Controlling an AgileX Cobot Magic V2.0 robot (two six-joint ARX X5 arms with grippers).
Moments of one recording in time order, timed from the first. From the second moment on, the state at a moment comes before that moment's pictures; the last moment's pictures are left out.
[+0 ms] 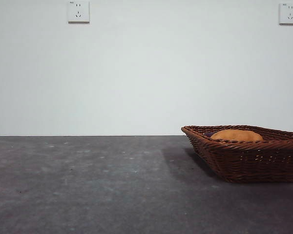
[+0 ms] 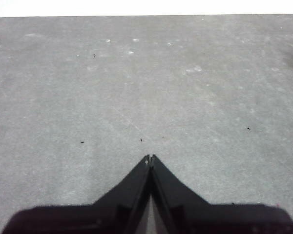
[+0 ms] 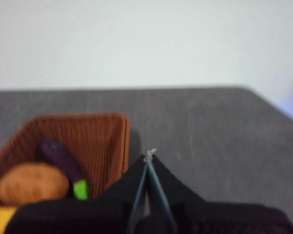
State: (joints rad) left arm 0.02 0.07 0.06 -0.29 0.09 -0.01; right arm 0.05 0.01 0.17 -0.23 0.11 -0.01
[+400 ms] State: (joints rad) left arm 0.02 0.07 0.06 -0.29 0.09 -0.01; right arm 0.05 0.01 0.07 -0.23 0.13 0.01
